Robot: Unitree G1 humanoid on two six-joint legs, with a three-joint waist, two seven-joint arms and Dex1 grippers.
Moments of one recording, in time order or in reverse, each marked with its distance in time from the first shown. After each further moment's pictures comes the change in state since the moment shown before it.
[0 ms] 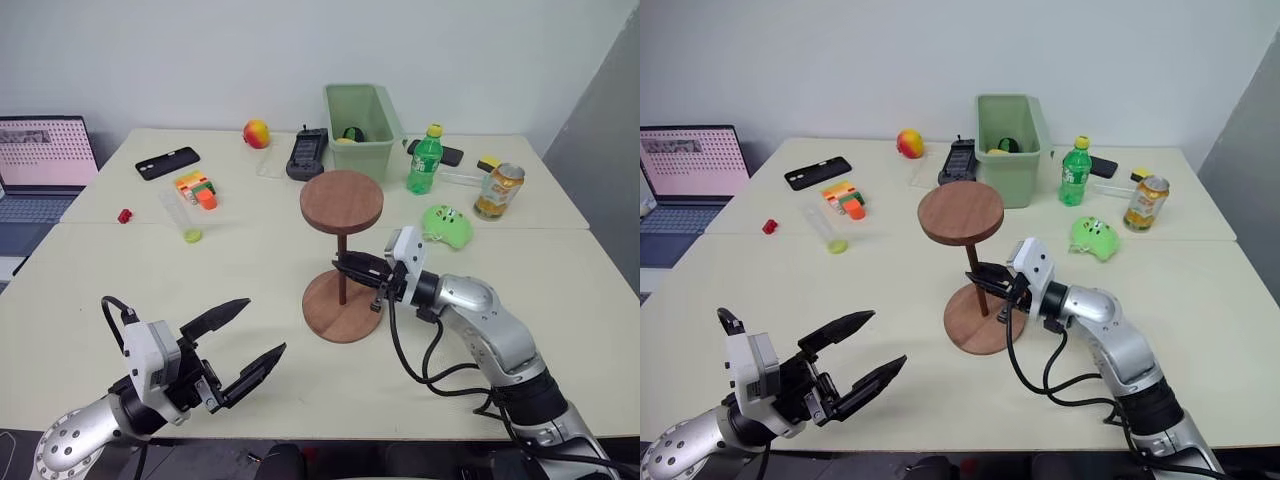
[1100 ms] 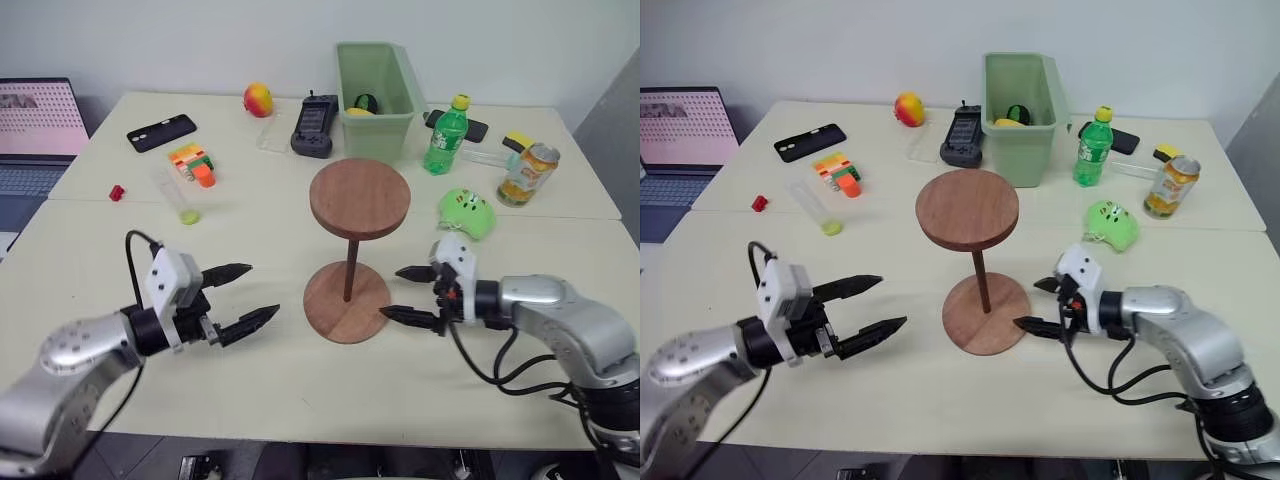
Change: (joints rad) left arm -0.492 0.373 -0.055 0.253 -0.062 0.390 -0.041; right arm 0.033 -0.357 -0.236 -0.200 0.233 0.534 0.141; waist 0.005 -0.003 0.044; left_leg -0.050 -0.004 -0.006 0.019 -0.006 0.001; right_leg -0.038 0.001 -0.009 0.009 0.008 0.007
